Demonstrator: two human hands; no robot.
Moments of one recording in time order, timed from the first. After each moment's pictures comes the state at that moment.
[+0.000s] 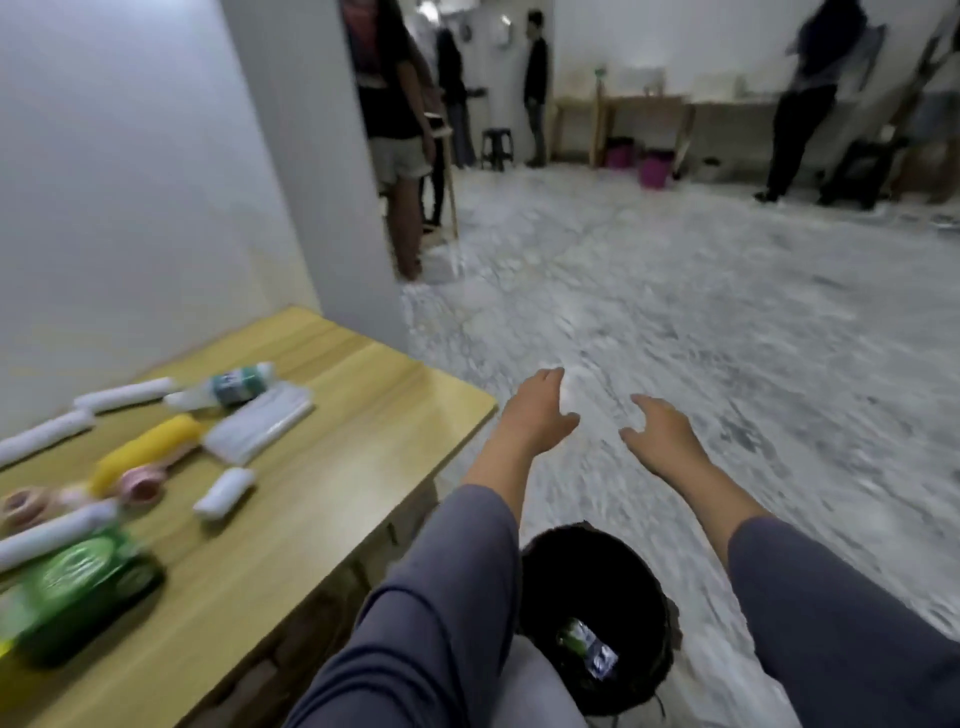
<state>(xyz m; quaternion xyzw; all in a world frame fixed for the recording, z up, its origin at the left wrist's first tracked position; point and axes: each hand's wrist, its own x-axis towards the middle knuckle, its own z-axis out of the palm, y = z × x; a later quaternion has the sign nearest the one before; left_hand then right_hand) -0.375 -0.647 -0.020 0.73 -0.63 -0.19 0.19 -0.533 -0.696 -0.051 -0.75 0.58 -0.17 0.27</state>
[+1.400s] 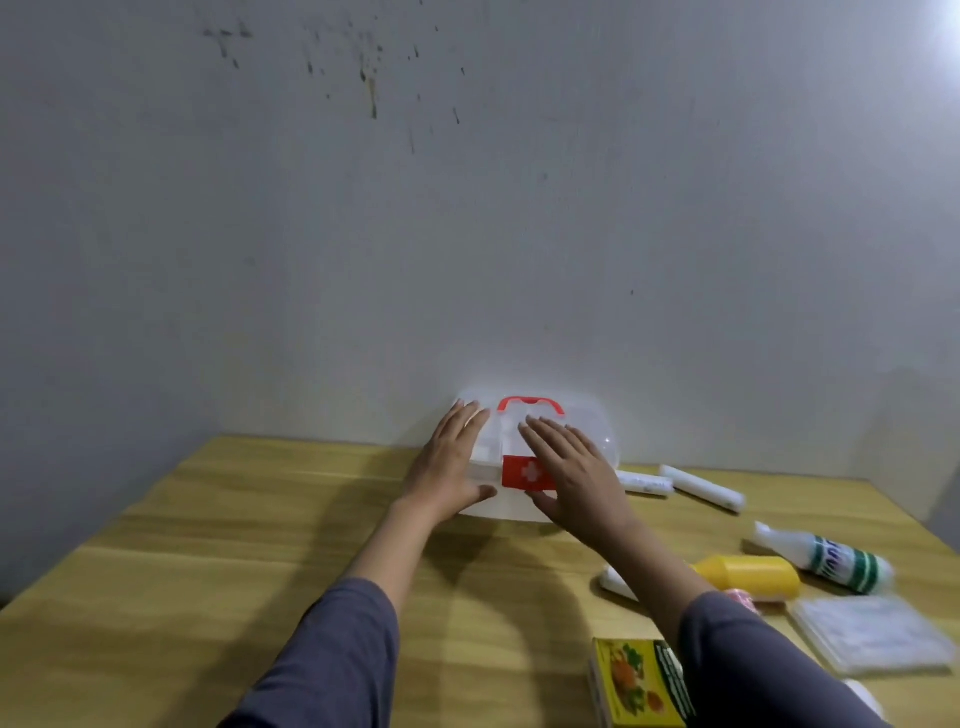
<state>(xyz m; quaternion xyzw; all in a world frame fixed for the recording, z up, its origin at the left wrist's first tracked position) 0.025 -0.171 0.030 0.94 -0.23 0.14 0.23 -0.012 -0.352 0.022 -0.94 -0.17 -0.30 0.00</state>
